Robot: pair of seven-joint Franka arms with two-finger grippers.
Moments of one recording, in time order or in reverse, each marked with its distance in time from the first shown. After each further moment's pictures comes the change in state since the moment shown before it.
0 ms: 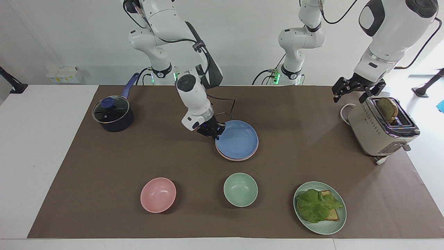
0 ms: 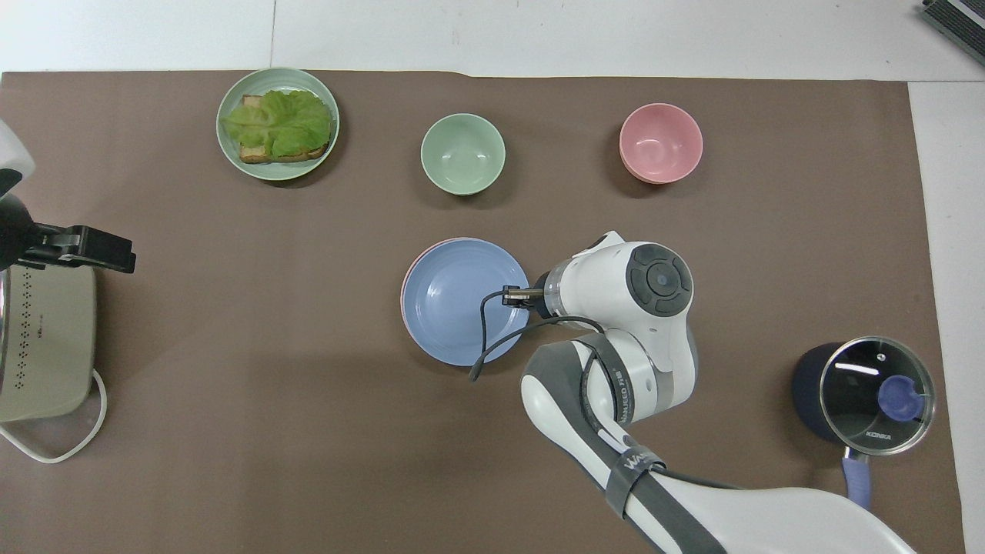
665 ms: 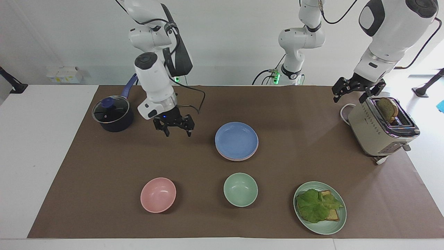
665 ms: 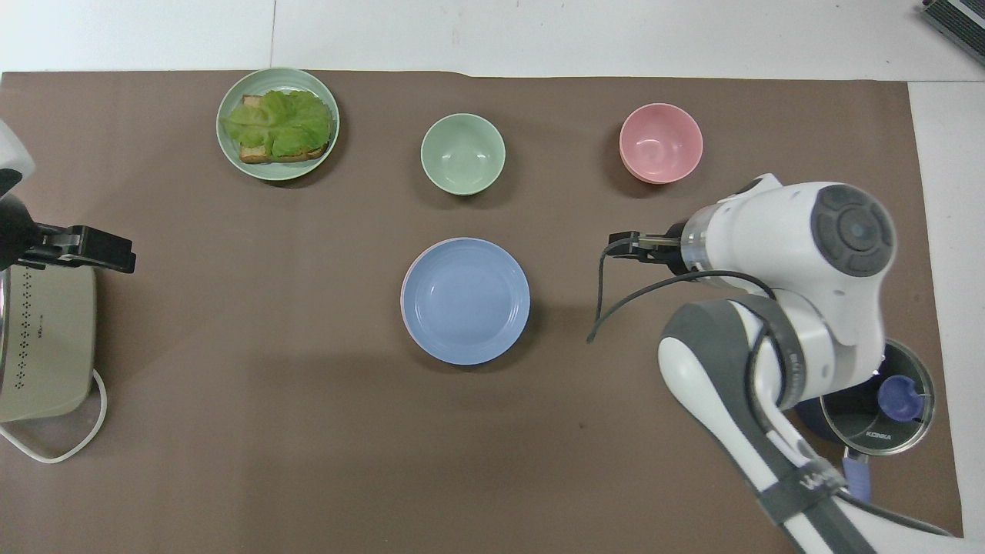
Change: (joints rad) left arm 0.000 0.000 0.000 0.000 0.000 0.000 0.000; right arm -0.257 -0.223 -0.023 0.036 -0.232 -0.256 0.000
